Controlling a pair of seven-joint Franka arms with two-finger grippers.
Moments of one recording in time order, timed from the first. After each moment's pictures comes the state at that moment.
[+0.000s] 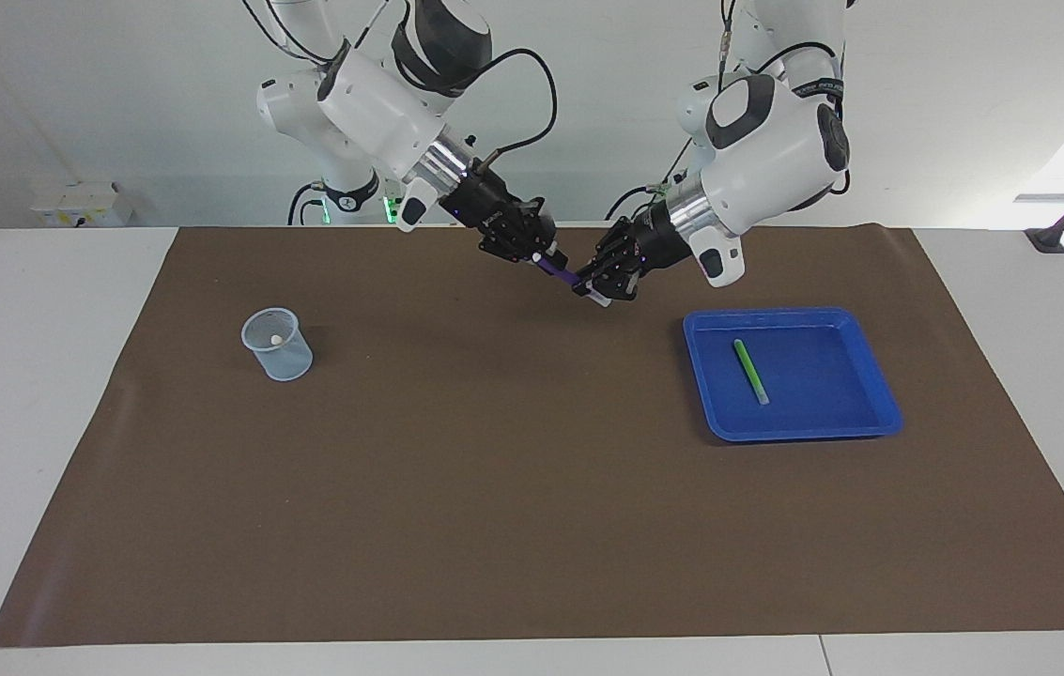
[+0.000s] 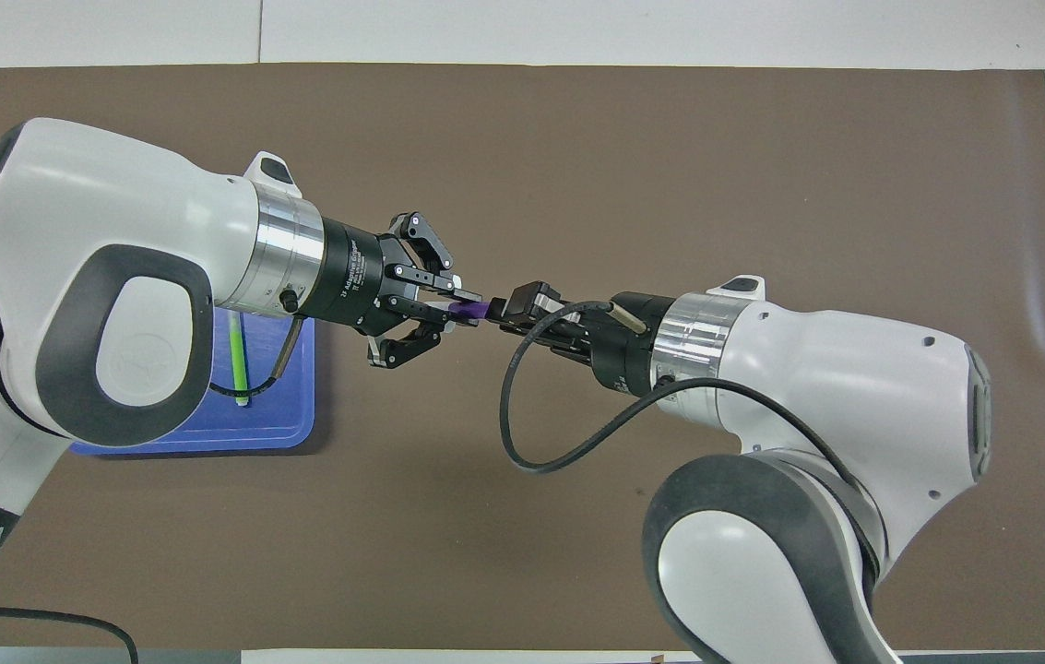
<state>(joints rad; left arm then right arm) 0.22 0.10 -0.70 -1.78 -0.70 1.97 -1.53 0.34 -0.09 0.19 -2.06 0.96 2.48 0.34</state>
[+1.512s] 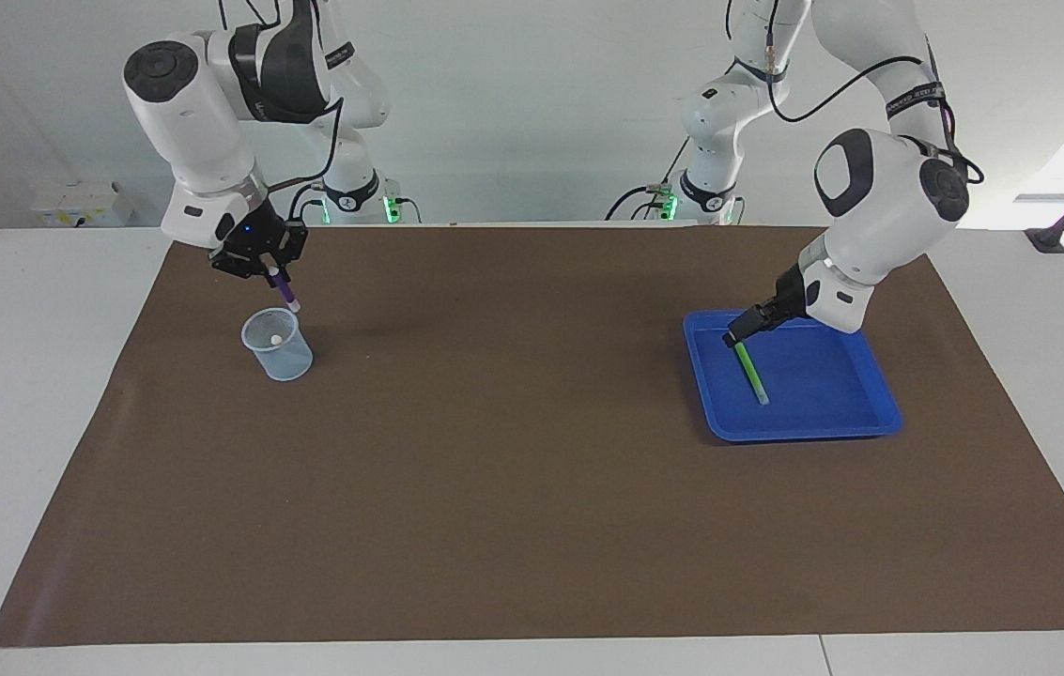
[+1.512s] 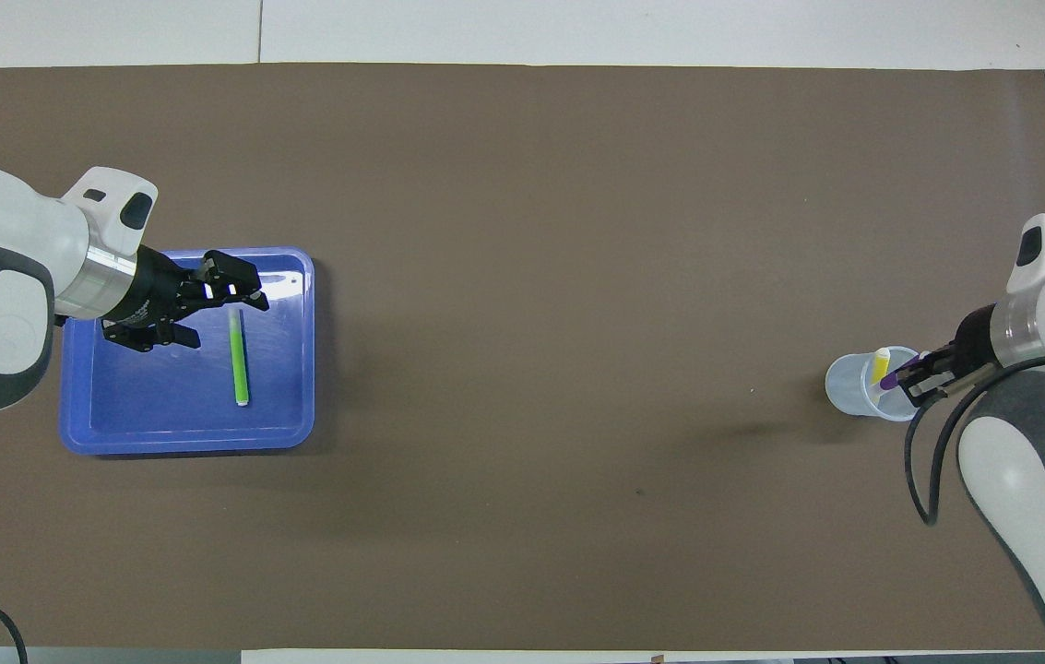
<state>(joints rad) 0.52 0.09 -0.68 -1.98 -0.18 1.95 -0.33 -0.19 -0.19 0.18 -2.09 0.00 1.83 -0.48</state>
